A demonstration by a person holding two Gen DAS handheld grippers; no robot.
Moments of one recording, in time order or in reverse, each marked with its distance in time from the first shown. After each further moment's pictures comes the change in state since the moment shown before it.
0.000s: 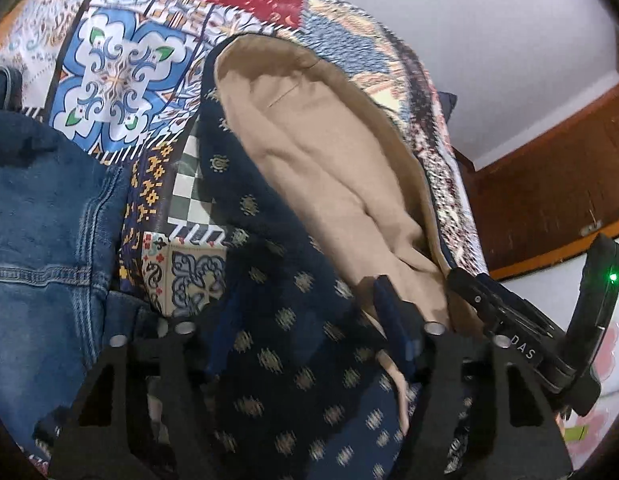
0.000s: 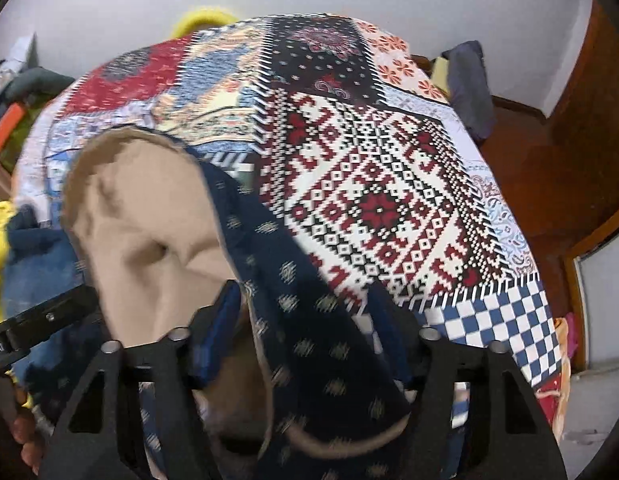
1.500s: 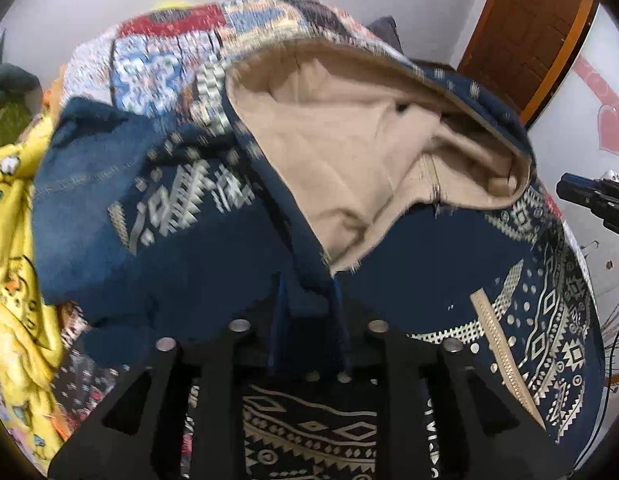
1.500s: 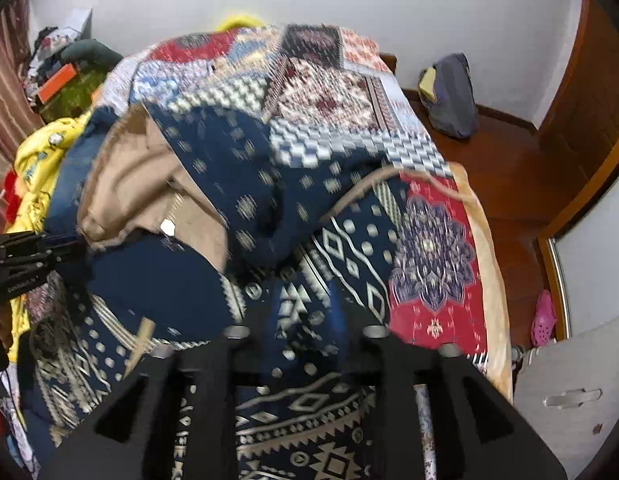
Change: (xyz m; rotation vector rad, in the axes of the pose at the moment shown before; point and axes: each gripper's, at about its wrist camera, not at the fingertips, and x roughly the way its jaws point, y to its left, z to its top) left arm -0.128 -0.026 -0.222 0.491 -0.030 0.184; right arm -0.188 -0.063 -0.198 -0.115 -0.046 0.062
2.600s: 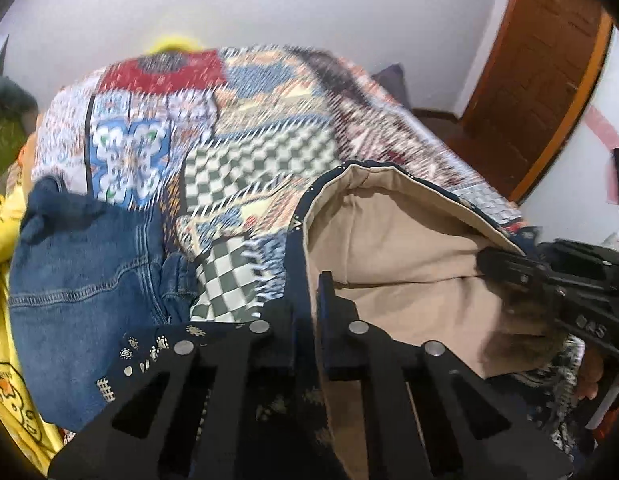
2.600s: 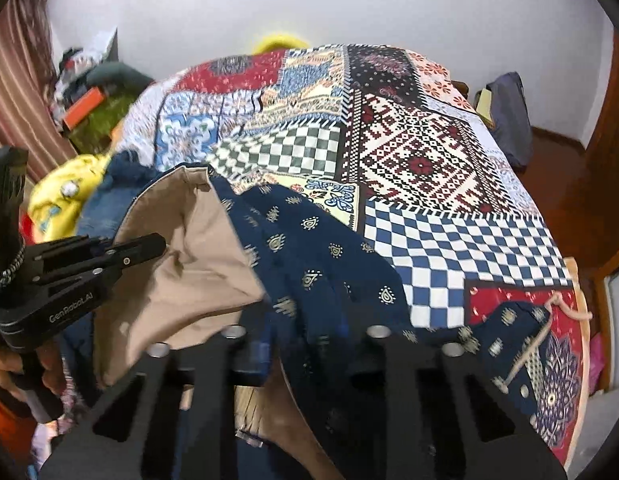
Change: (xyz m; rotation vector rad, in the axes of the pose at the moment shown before) left arm 0.041 0.017 0.118 -0.027 -0.147 -0.042; right arm 0.081 0.060 0.085 0.013 -0.062 0.177
